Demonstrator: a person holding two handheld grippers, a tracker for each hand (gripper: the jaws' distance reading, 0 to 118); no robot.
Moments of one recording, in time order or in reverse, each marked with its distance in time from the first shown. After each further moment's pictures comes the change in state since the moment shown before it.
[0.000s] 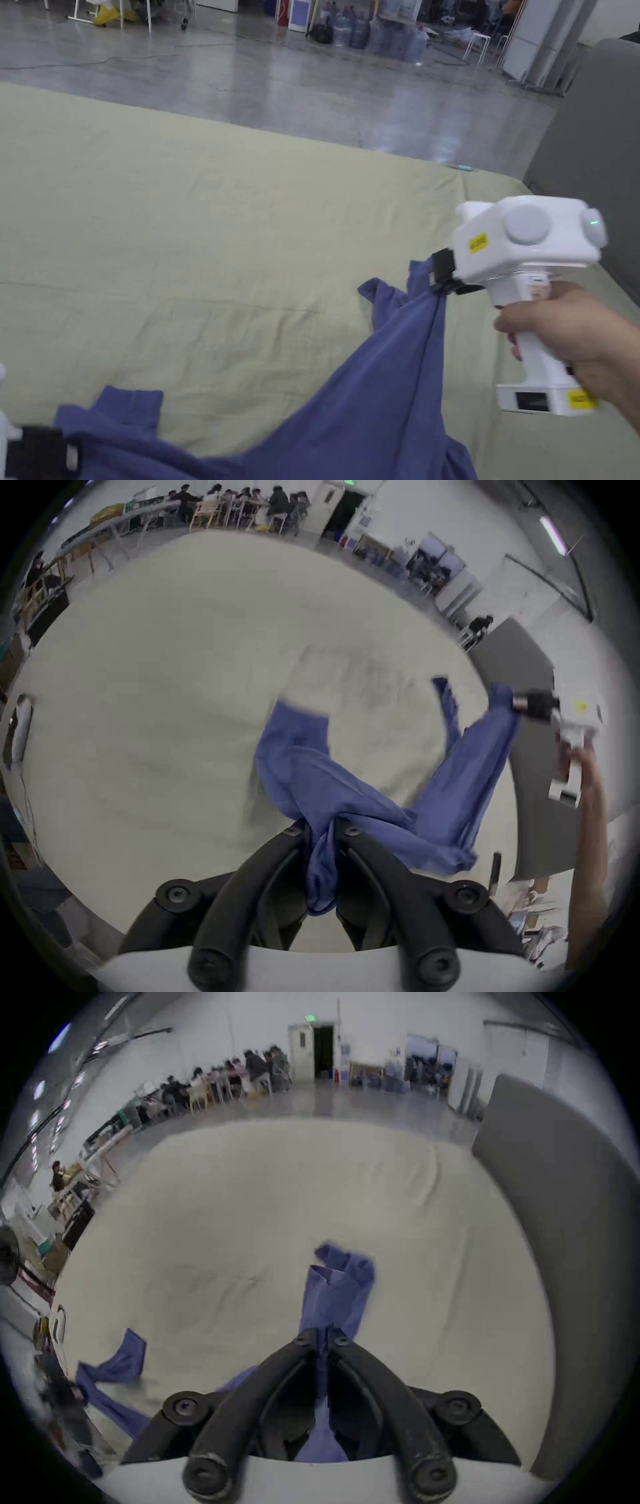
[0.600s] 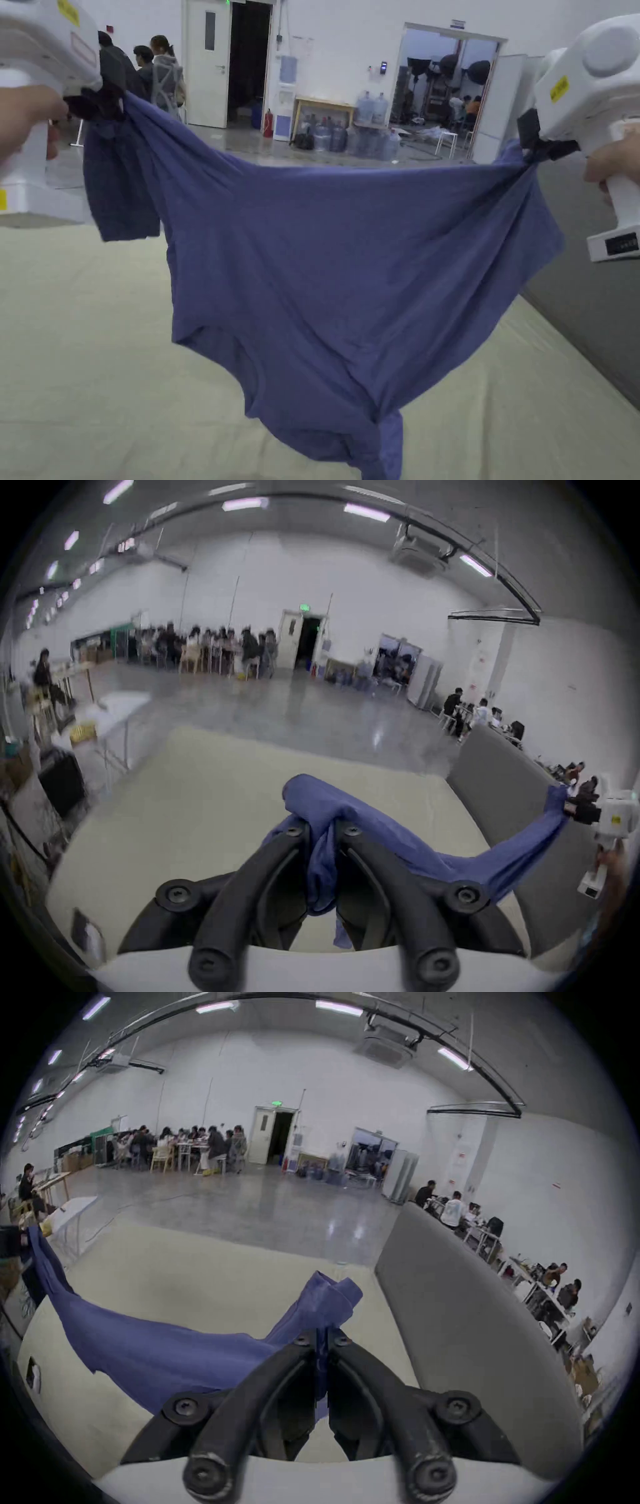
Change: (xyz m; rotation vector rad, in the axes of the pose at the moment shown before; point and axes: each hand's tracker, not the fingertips) left arm 0.176 0.360 0.149 0.596 0.079 -0.265; right arm 0.048 0.202 0.218 0.341 -0.324 0.001
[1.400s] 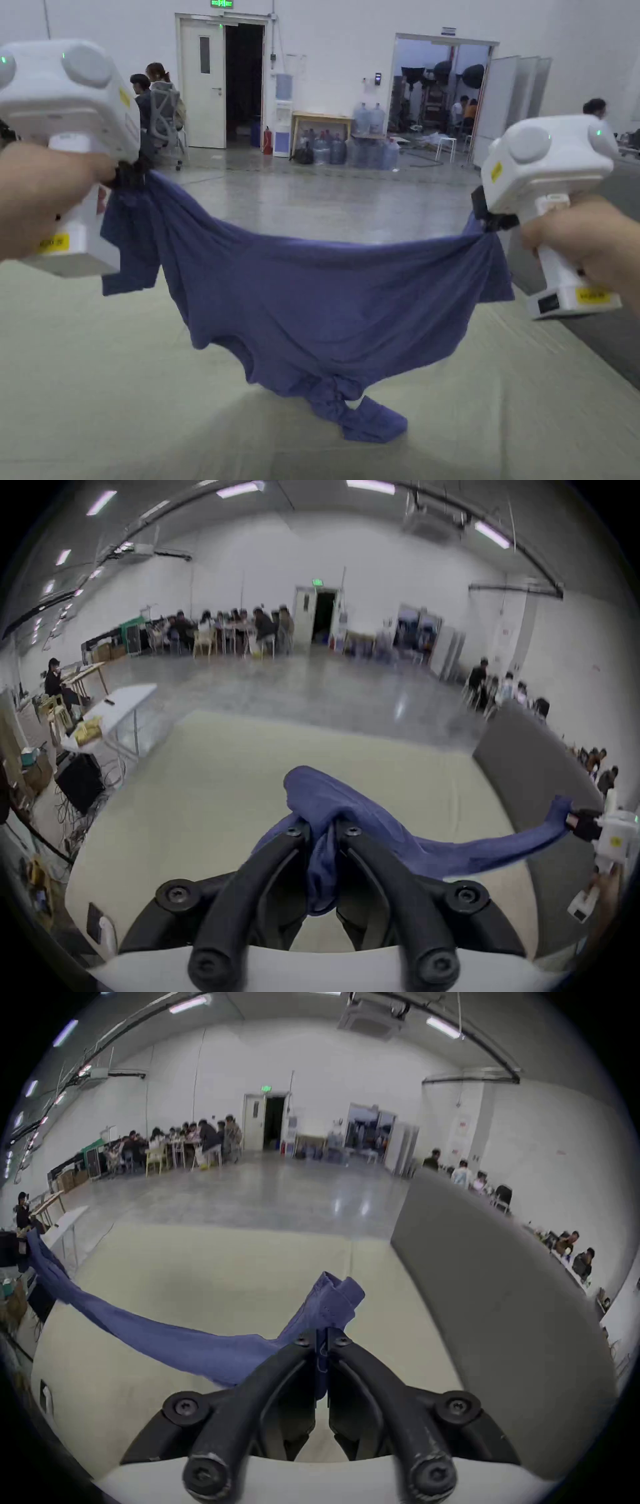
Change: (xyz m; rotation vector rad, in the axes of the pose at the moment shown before) left arm 0.036 -0.083 -0.064 -0.263 0.078 -0.020; right arm -0.020 -0.101 -0.115 -0.163 0.073 -0.086
